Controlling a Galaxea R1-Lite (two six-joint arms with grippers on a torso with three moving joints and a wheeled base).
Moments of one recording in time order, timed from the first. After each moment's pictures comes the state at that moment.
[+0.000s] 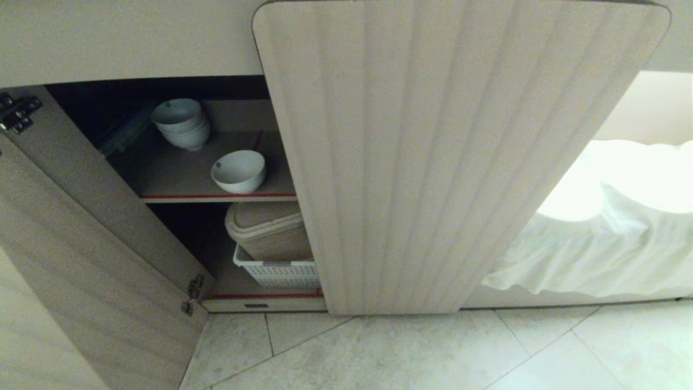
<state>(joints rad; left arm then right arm) 0.00 0.00 0.00 0.00 0.01 0.04 0.00 0.00 0.00 0.00 0.00 0.00</state>
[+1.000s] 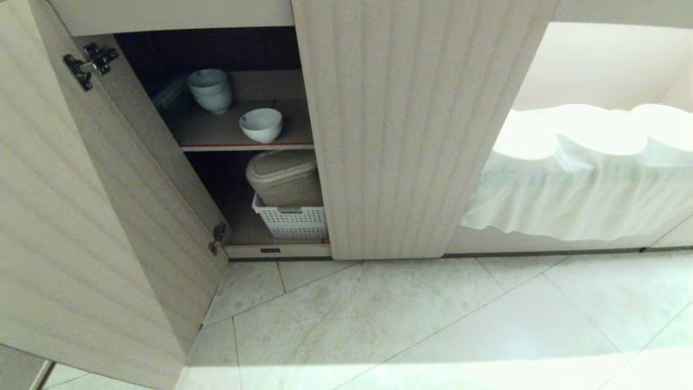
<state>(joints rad) 0.00 0.00 0.00 0.00 0.01 0.04 0.00 0.00 0.00 0.00 0.00 0.00</state>
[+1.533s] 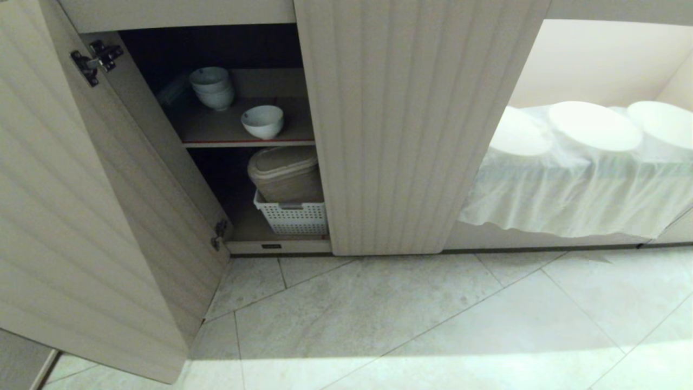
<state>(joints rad) 0.00 0.00 0.00 0.00 0.01 0.04 0.00 0.00 0.00 0.00 0.00 0.00</state>
